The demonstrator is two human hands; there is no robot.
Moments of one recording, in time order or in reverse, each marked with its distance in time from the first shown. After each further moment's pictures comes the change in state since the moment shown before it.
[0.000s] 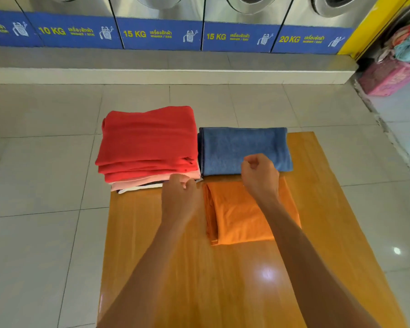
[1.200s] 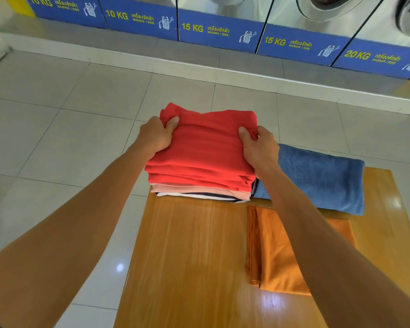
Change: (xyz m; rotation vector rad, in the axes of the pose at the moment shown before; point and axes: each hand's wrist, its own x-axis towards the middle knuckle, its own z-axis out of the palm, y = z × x) left_hand 0.212 -0.039 -0.123 0.300 0.052 -0.095; right_hand 0.068 -0.099 0.136 0.060 -0.201 -0.189
